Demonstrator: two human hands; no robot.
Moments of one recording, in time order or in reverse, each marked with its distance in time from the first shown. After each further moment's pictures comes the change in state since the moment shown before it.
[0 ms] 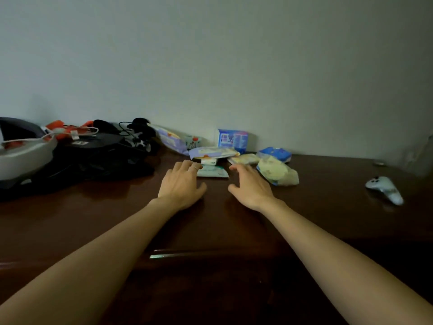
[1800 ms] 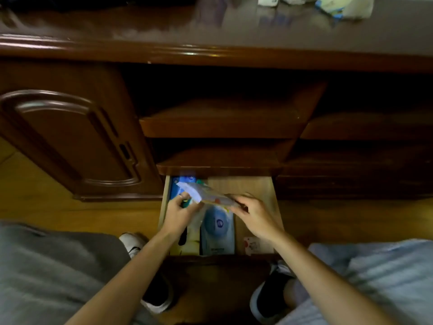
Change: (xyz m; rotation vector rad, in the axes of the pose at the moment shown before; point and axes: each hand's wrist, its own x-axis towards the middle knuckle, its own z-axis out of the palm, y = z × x) left_hand -0.468 0.006 0.108 -1.160 -0.233 -0.916; right_hand -0.408 0.004 0.252 0.633 -0.444 0.032
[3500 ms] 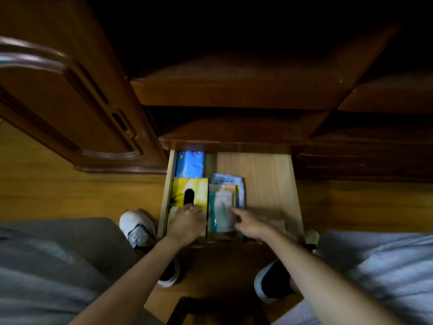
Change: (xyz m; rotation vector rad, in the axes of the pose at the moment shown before) left_hand 0.026 -0.108 -0.005 0.836 -0.271 -0.123; right_hand 0.028 0.107 0.097 -0.010 -0.518 0.504
